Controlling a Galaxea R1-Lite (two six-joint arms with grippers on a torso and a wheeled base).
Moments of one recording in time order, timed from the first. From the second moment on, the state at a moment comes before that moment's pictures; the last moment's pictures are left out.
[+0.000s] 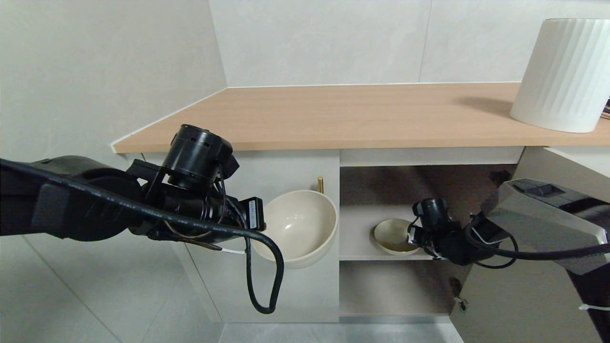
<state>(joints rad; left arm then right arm) -0.46 1.75 -1.14 0.19 -0.03 -0.53 0.29 2.48 -1.26 -0.51 -0.38 0.46</state>
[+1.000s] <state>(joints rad) -0.46 1.77 -1.15 0.19 -0.03 -0.54 0.29 2.50 -1.30 -0.51 -0.40 0.47</state>
